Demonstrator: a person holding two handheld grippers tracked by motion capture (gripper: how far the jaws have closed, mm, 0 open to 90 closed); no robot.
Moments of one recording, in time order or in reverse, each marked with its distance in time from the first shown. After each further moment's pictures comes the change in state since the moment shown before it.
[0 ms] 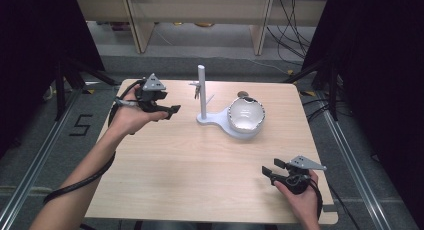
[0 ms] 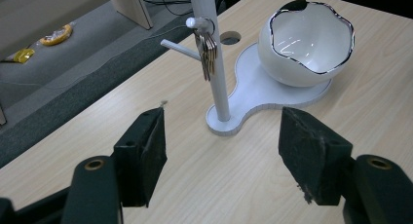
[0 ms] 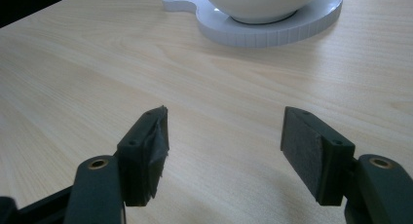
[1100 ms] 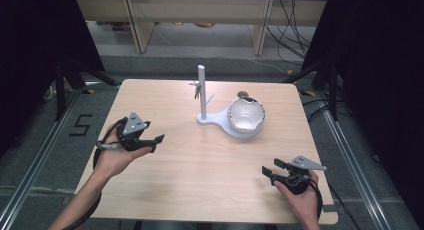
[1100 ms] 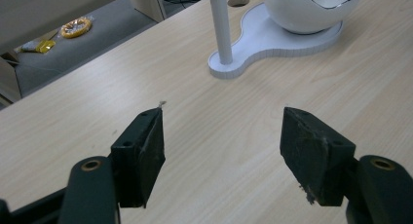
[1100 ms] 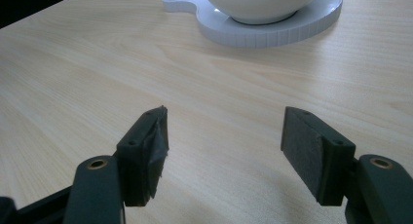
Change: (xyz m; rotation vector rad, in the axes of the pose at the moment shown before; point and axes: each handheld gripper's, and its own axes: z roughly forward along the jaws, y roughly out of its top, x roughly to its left) left arm -0.023 -0.107 -0.021 -0.041 0.062 -0.021; right arm 0.000 0.000 -0.002 0.007 -0.009 0.001
